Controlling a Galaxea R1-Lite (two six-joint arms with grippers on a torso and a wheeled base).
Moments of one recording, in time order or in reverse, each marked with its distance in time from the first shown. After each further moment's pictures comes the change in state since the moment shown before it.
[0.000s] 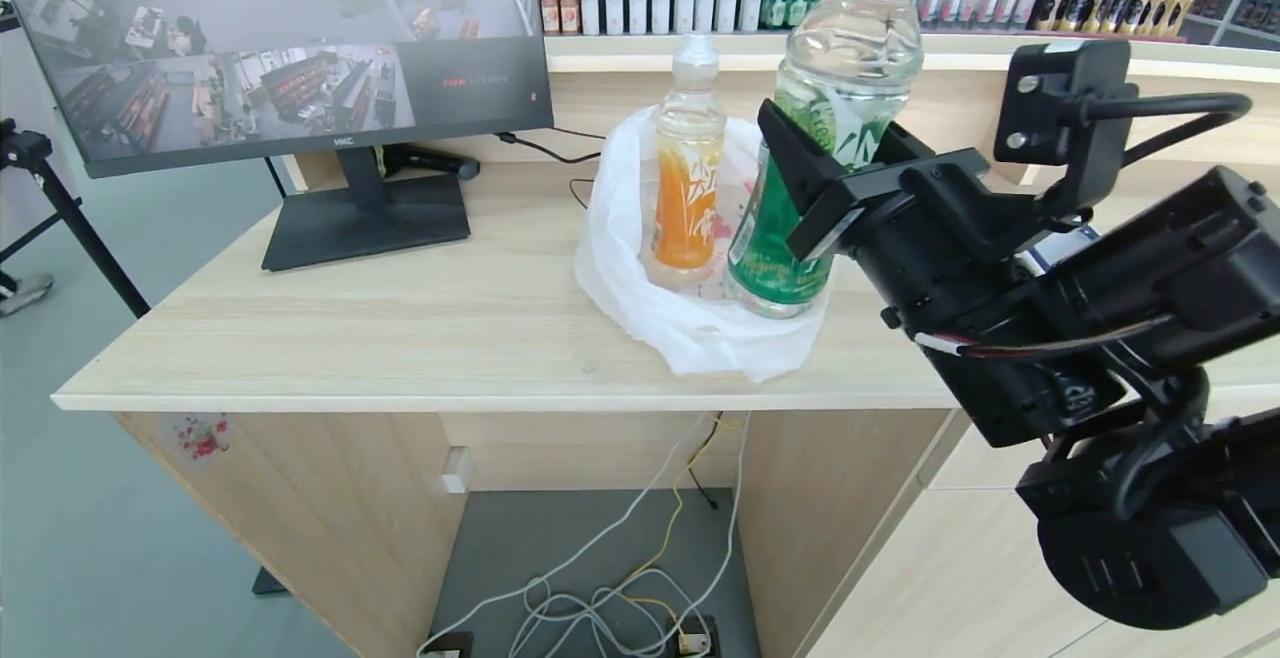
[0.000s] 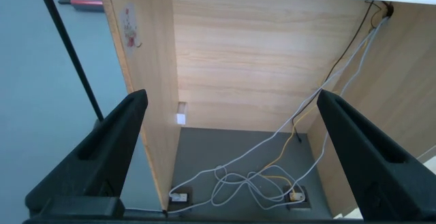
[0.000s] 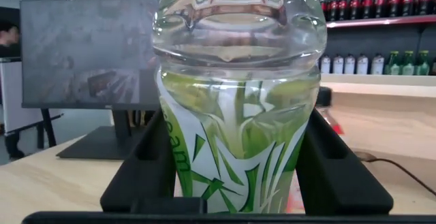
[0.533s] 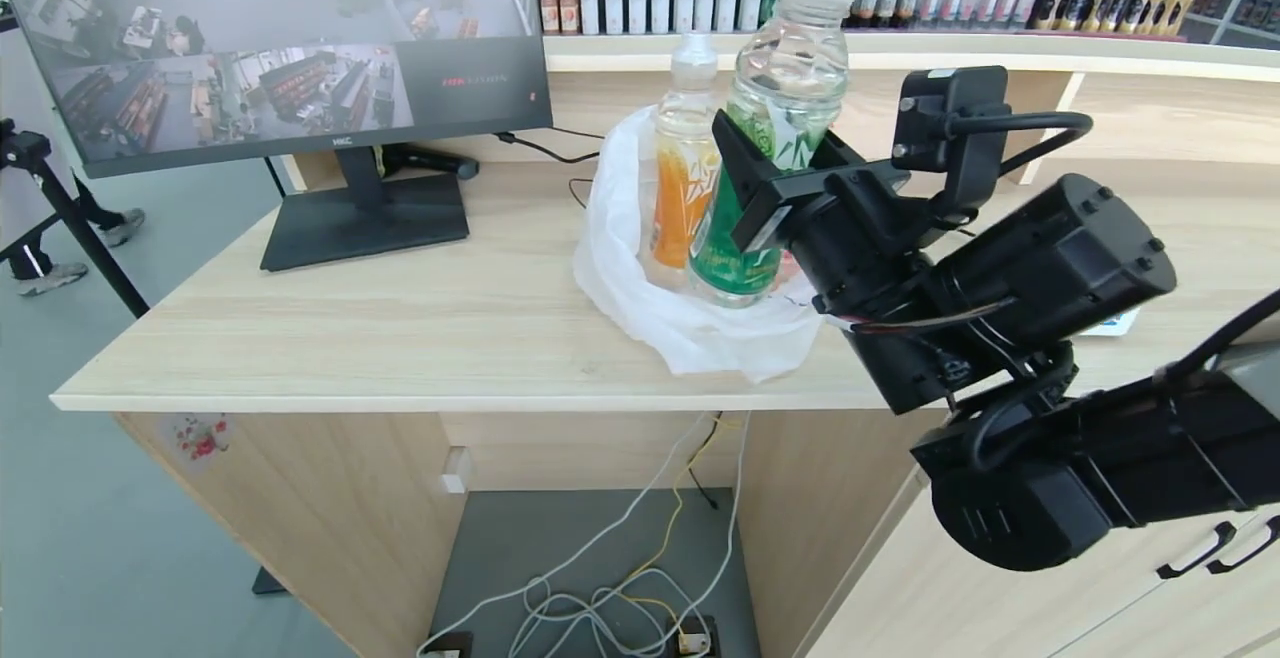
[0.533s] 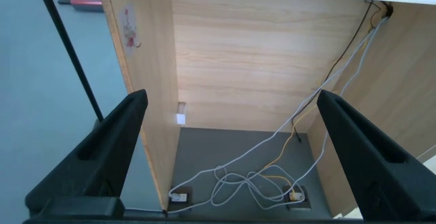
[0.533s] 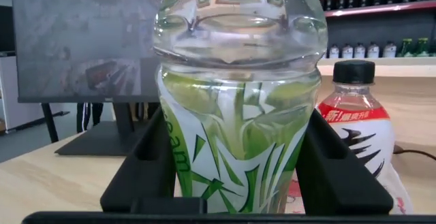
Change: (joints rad) left arm 0.000 0.000 0.000 0.000 0.000 0.000; right arm 0.003 0.142 -0.160 -0.001 -0.006 0.021
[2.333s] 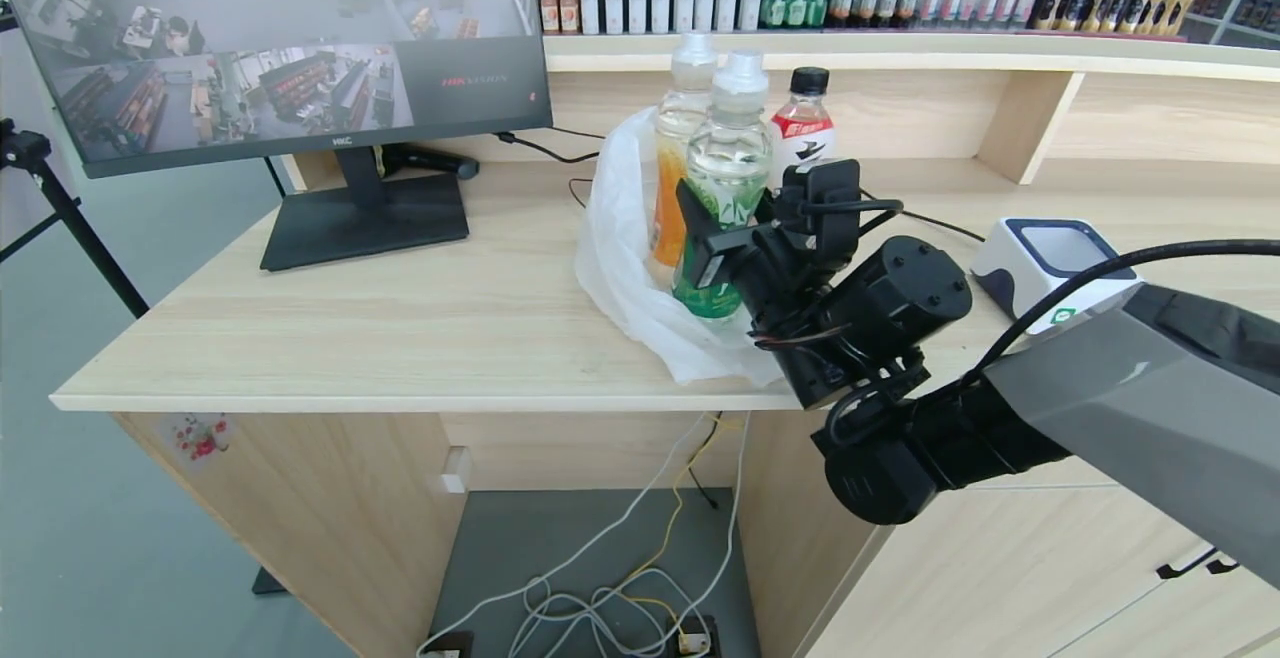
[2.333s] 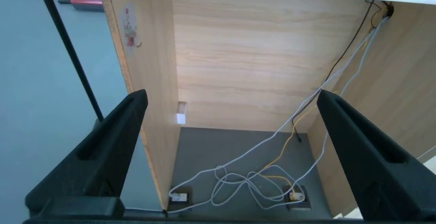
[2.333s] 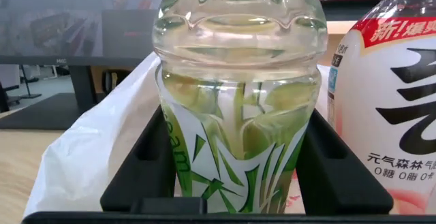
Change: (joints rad) left arm 0.000 0.000 0.000 0.000 0.000 0.000; right arm -0.066 0.261 -0.183 -0.006 0.006 -0.027
